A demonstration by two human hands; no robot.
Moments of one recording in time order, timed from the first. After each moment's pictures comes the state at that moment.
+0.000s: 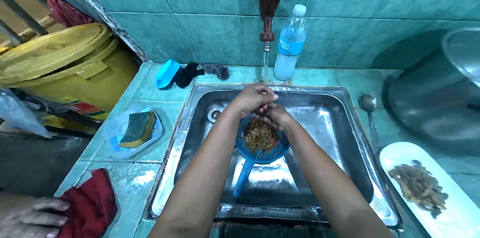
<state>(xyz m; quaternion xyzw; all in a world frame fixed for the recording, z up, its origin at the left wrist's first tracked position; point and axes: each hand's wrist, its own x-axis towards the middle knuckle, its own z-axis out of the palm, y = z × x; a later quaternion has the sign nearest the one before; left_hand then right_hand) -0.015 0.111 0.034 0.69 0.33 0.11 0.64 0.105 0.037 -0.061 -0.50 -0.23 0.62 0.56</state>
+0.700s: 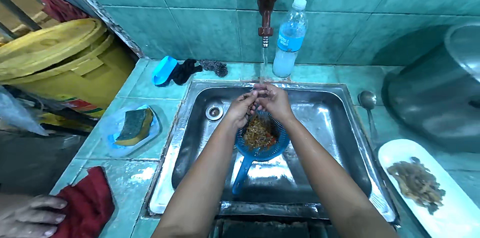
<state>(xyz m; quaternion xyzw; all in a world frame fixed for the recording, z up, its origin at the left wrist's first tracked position) -0.030 0.106 -0.036 0.40 0.41 0.28 0.77 0.103 0.038 -0.025 -0.60 -0.48 0.33 0.54</state>
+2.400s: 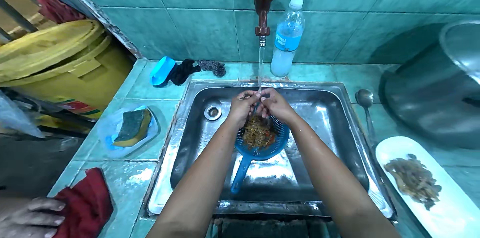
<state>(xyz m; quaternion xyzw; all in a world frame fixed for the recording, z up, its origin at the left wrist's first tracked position) -0.020 0.104 -0.041 0.50 0.41 0.31 0.69 0.117 0.029 -0.028 -0.61 -0.43 0.50 0.44</state>
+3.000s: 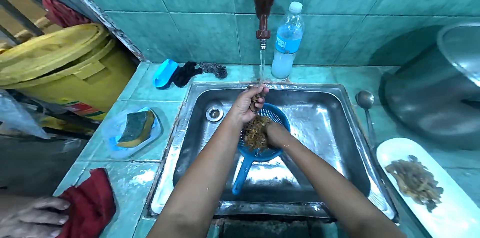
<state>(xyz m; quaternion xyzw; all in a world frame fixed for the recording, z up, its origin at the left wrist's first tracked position) -0.012 0.109 -0.013 0.34 0.26 0.26 0.86 0.093 -0.002 -0.087 -0.70 -0.64 0.32 -0.03</state>
